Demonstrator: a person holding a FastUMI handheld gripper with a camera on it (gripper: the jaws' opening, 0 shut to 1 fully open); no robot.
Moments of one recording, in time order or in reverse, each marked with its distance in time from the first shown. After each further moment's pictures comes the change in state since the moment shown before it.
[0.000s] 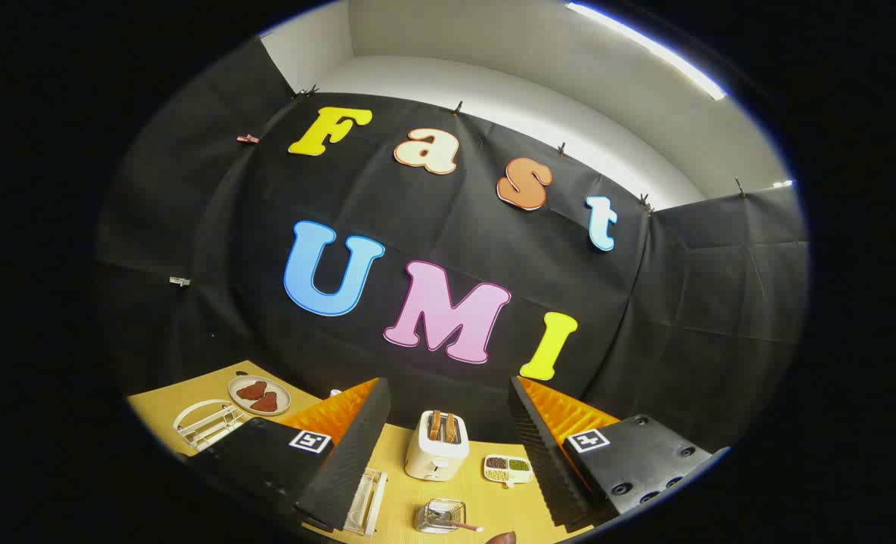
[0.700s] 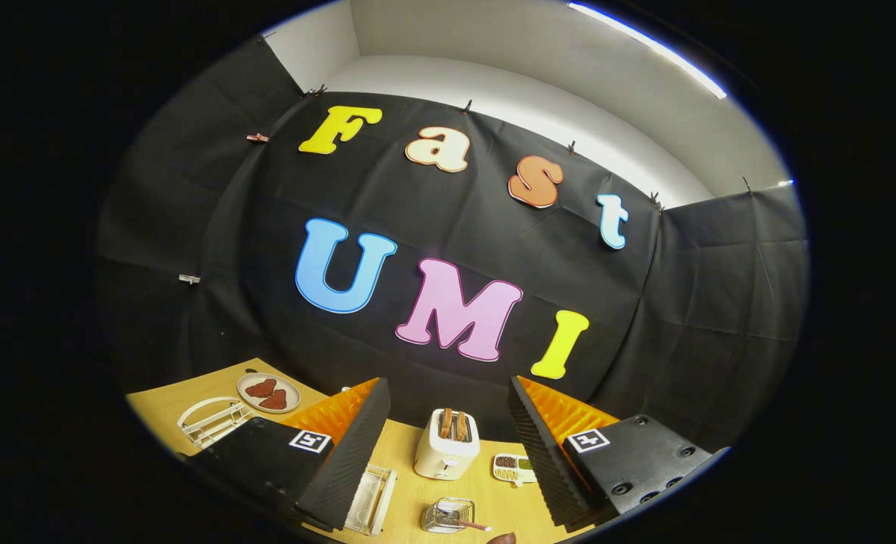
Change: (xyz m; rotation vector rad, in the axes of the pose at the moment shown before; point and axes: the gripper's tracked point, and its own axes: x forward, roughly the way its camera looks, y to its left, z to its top) arm 0.000 0.014 -0.008 0.010 0.001 0.035
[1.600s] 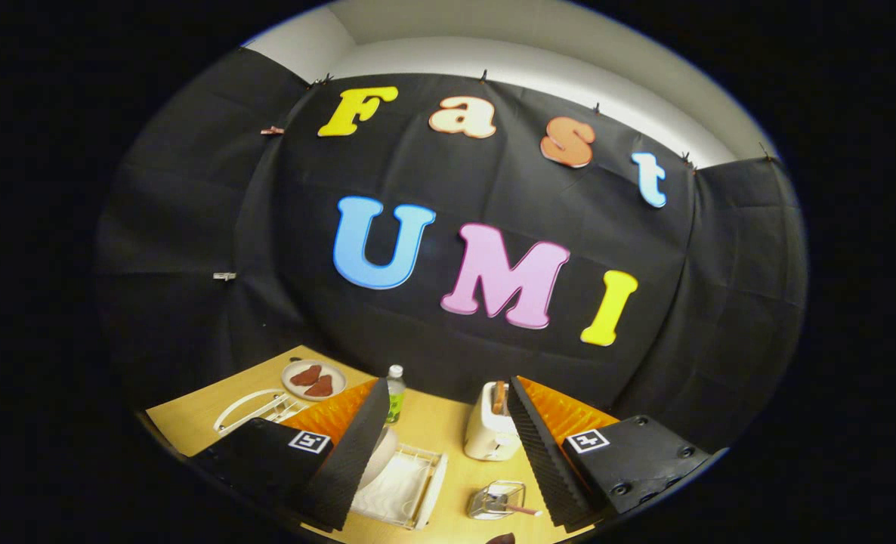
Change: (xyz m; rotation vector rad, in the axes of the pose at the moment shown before) arm 0.018 0.074 -0.056 0.095 0.194 0.203
